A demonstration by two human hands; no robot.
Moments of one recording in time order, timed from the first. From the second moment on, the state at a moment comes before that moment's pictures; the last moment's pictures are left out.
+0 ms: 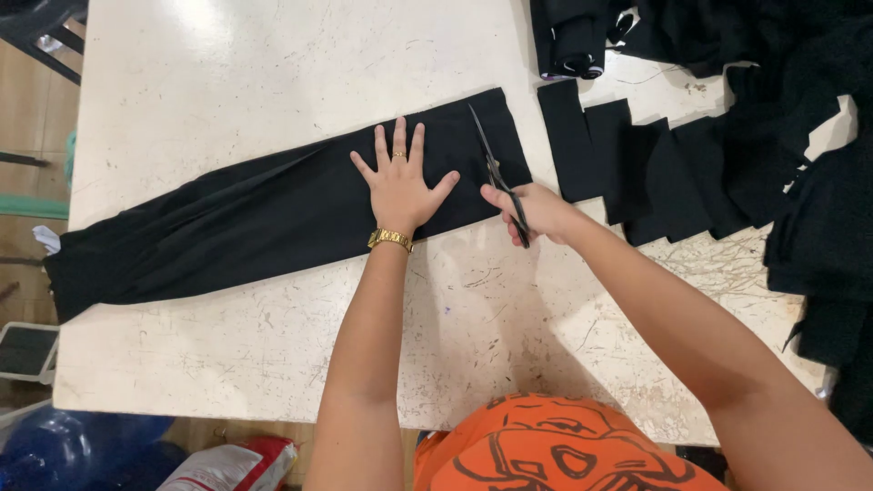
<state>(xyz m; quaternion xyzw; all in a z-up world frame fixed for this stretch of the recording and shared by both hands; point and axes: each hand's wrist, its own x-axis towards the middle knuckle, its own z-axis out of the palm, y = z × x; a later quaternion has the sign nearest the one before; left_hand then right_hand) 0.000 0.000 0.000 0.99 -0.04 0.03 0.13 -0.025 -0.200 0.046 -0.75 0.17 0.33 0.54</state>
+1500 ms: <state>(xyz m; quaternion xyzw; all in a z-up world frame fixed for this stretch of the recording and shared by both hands) -0.081 -0.182 0.009 0.93 -0.14 0.00 0.33 -0.051 -0.369 0.086 -0.97 0.17 0.14 0.14</state>
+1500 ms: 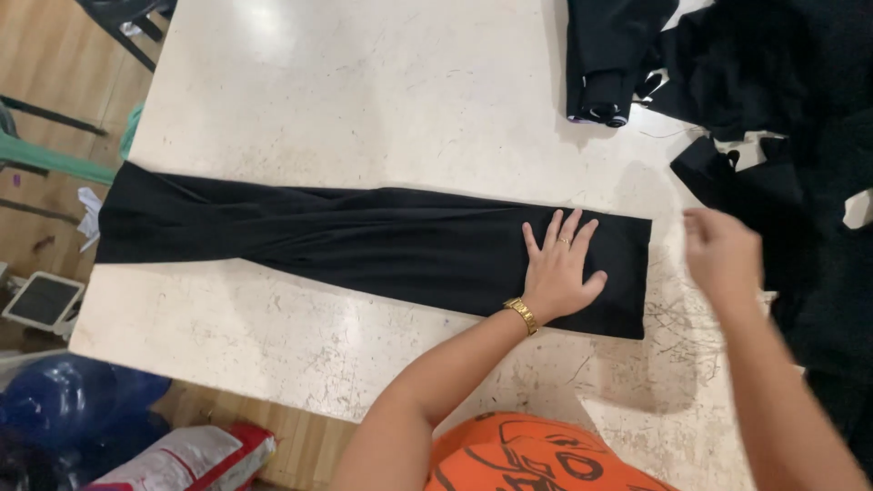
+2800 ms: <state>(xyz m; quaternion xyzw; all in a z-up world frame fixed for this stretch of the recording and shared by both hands) -0.111 0.189 -0.023 0.97 0.04 0.21 0.09 -0.047 -0.372 -0.026 -0.96 -0.15 -0.24 0.03</state>
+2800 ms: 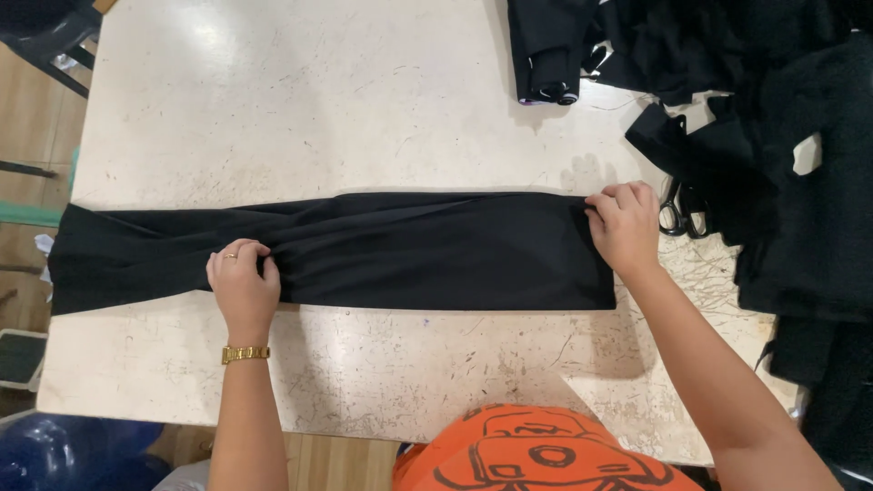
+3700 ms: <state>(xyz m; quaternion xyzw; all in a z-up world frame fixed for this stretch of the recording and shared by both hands) -0.108 0.154 -0.011 0.97 0.05 0.22 0.13 -0.057 -0.372 -0.027 -0.92 -0.20 -0.32 -0.06</state>
